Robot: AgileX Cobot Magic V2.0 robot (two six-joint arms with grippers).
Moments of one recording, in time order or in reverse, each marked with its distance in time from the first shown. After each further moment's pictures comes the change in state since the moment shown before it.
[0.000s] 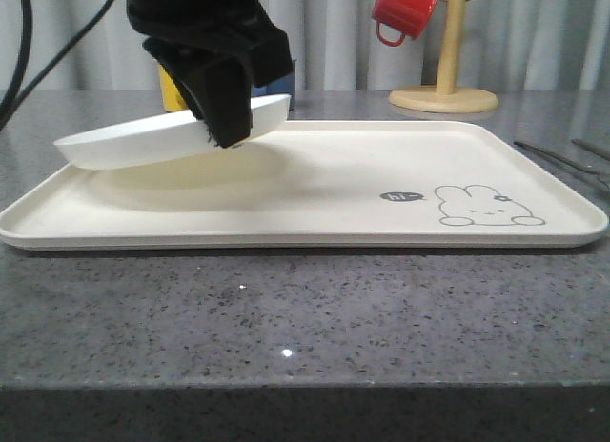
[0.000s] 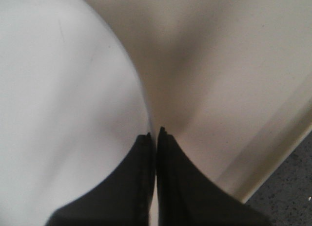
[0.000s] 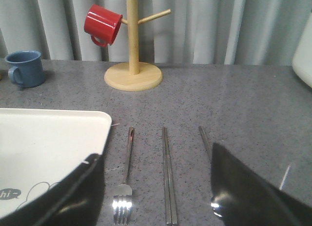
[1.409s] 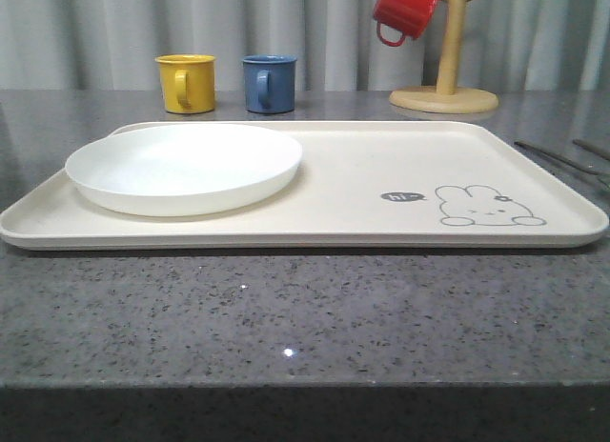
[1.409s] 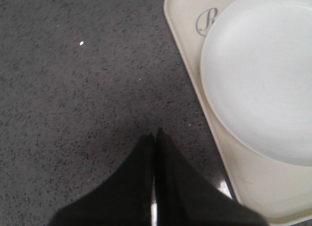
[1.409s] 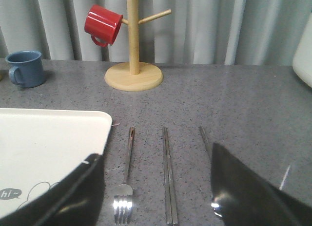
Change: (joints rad) left arm 0.560 -0.400 0.245 -0.138 -0.099 0.000; right arm 0.000 0.000 0.000 0.000 0.000 0.000
